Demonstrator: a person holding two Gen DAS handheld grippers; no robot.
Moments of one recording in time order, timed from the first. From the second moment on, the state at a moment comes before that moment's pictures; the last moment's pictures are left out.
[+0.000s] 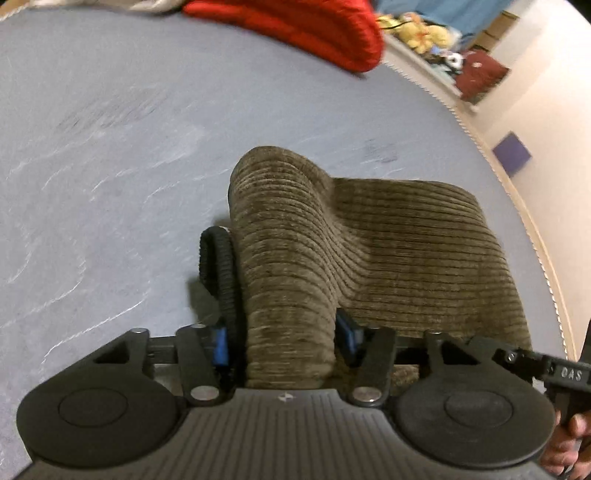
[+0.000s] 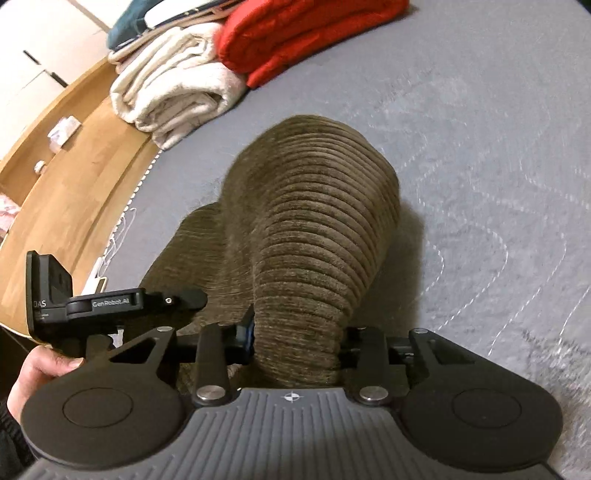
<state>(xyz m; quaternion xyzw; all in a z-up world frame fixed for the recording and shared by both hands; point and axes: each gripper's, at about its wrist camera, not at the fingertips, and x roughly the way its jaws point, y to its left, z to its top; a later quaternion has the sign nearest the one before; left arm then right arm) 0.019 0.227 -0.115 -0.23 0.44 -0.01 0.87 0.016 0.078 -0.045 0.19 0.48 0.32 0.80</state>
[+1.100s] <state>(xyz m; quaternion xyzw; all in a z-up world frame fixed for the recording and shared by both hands) 0.075 0.001 -0.116 0.09 0.41 -0.12 0.90 0.068 -0.075 -0.044 -0.01 0.47 0.25 0.85</state>
